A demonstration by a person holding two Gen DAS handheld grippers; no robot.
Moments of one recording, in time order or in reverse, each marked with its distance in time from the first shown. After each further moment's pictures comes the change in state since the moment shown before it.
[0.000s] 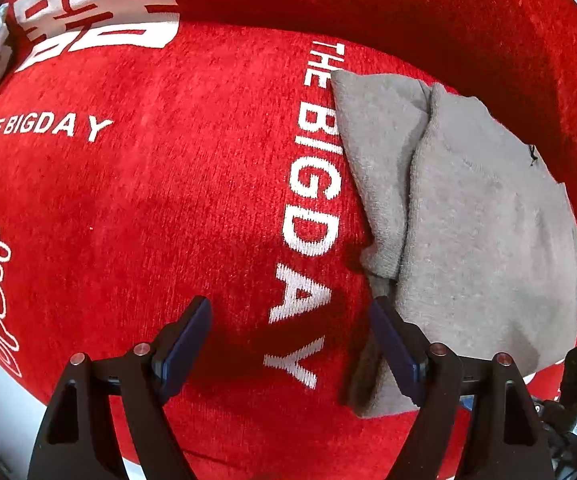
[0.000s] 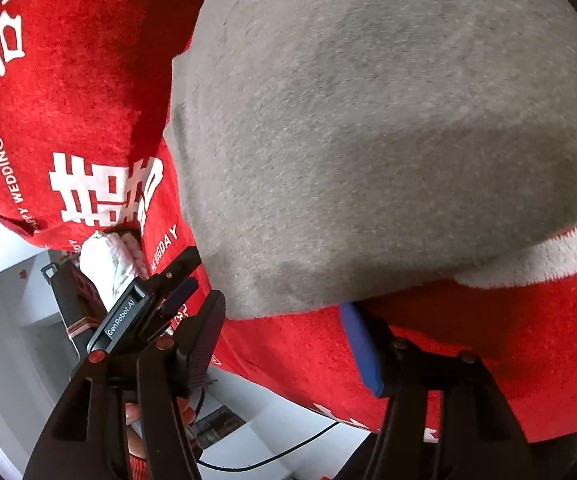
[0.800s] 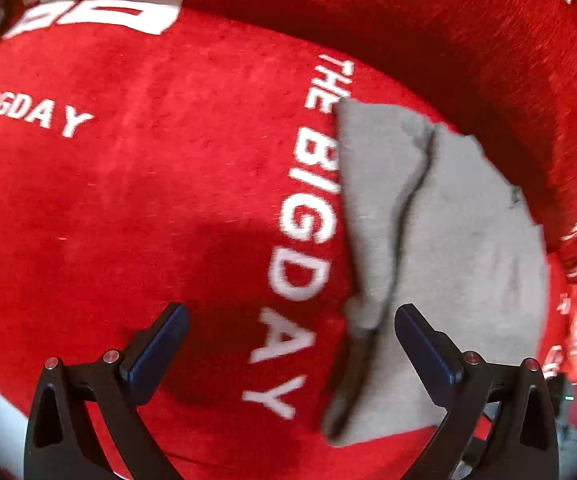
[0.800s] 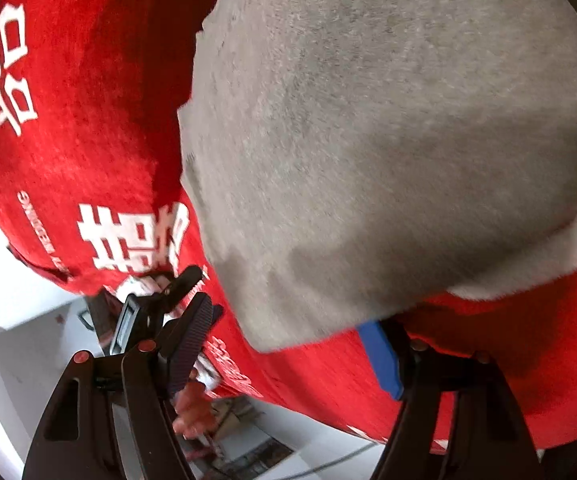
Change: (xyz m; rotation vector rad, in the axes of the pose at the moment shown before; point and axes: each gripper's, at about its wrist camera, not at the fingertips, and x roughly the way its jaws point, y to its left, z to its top) left arm 0.012 0.022 0.033 -0.109 0.031 -0.194; right arm -0.003 -0.016 0.002 0.126 -0.129 0.154
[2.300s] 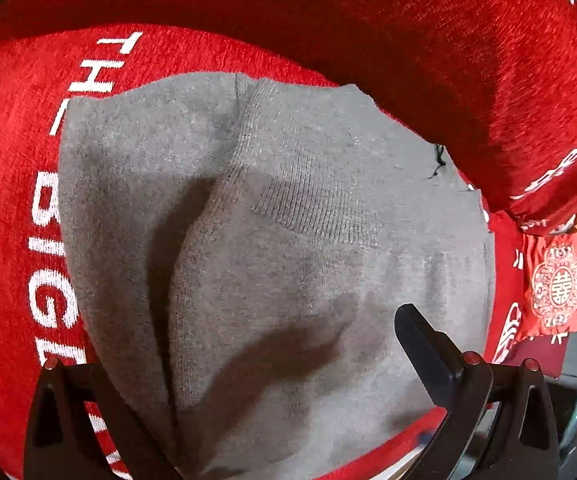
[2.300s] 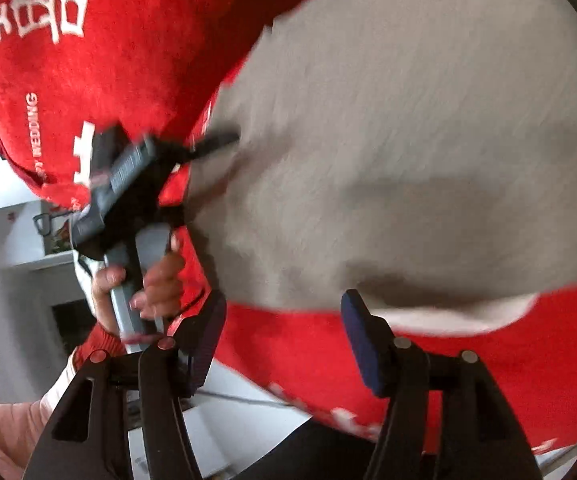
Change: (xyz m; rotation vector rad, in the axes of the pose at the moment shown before) left arm 0.070 -0.133 0.034 0.177 0.155 -0.172; right arm -0.069 0.058 0.037 -0.376 0.105 -0.215
